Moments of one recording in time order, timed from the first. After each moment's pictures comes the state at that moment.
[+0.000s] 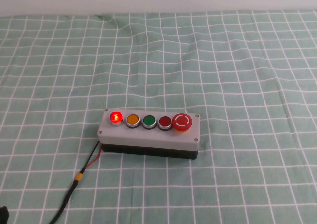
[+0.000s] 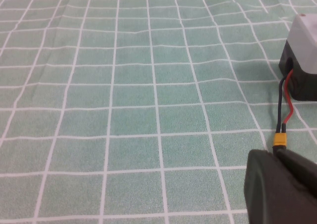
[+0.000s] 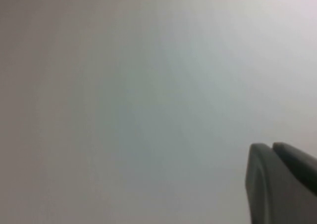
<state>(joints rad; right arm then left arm) 0.04 0.17 -0.65 0.34 0.09 -0.06 -0.11 -0.01 0.03 0.01 0.39 0.03</state>
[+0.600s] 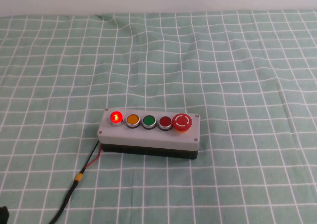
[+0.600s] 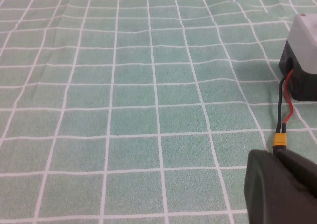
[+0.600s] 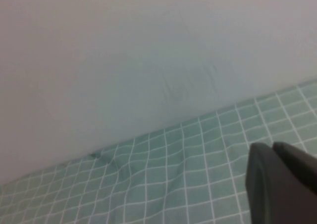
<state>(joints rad) 0.04 0.74 -0.77 0.60 0.27 -0.11 -0.11 -0.01 0.03 0.01 0.39 0.03</state>
